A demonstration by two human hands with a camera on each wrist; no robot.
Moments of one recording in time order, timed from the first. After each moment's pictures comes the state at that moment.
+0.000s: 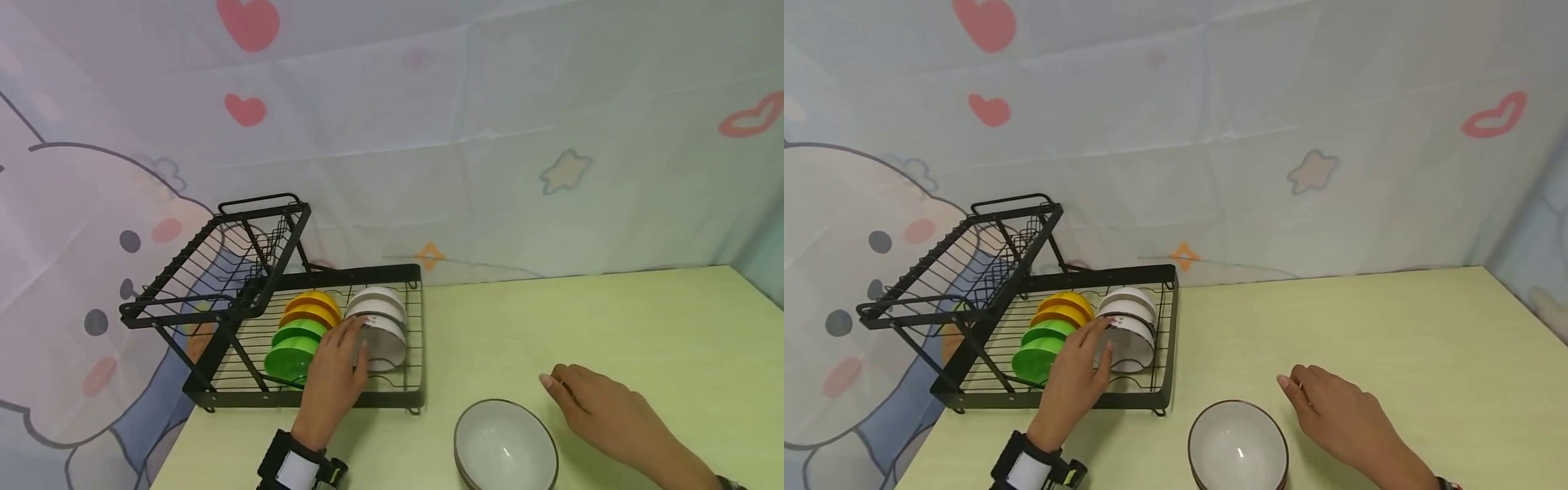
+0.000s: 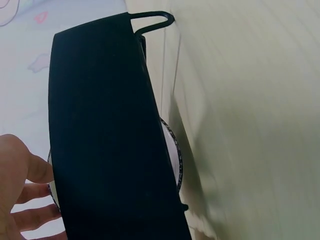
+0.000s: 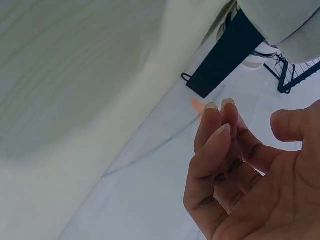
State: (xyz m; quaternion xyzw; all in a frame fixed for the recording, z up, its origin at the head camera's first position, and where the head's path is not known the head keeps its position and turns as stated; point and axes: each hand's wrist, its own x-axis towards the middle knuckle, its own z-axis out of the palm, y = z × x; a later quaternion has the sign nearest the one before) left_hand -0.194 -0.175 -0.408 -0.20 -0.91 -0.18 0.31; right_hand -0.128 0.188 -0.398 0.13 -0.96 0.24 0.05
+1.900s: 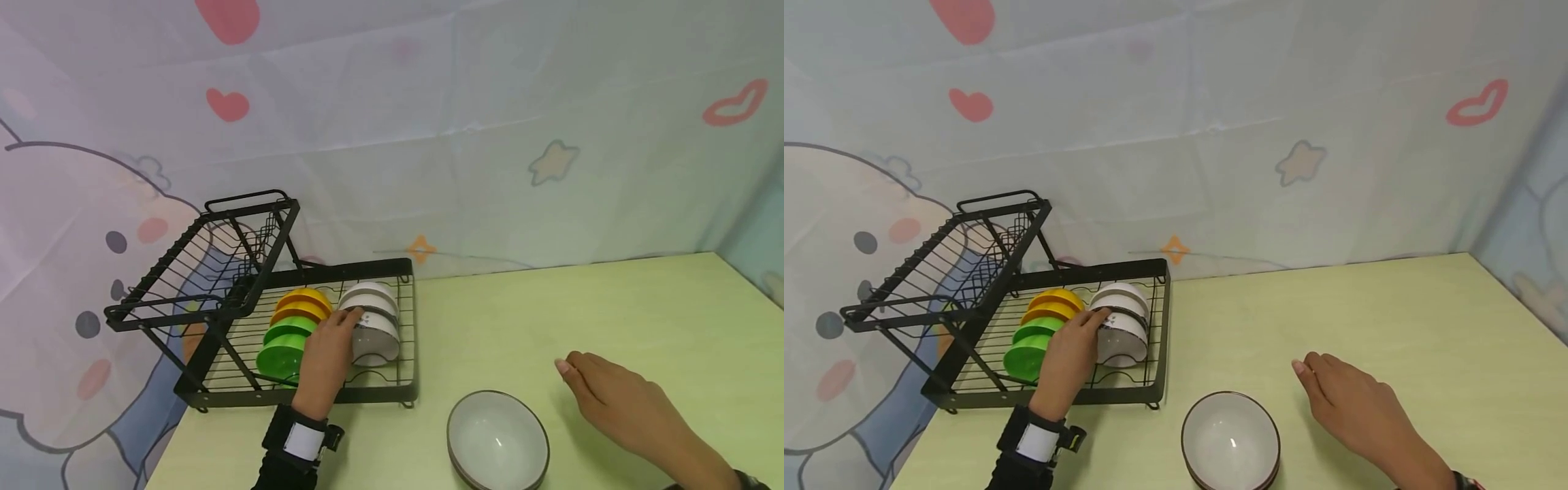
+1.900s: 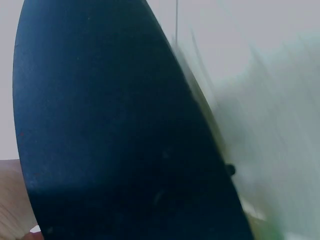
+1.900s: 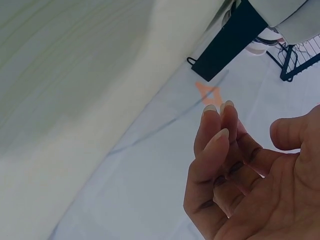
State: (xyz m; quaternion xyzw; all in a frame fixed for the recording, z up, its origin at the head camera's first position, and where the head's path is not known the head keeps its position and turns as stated) left_hand -0.214 -0.170 -0.394 -0.17 -0.95 -0.07 0.26; right_hand -0.119 0.210 -0.393 0.12 -0.96 0.23 0.06
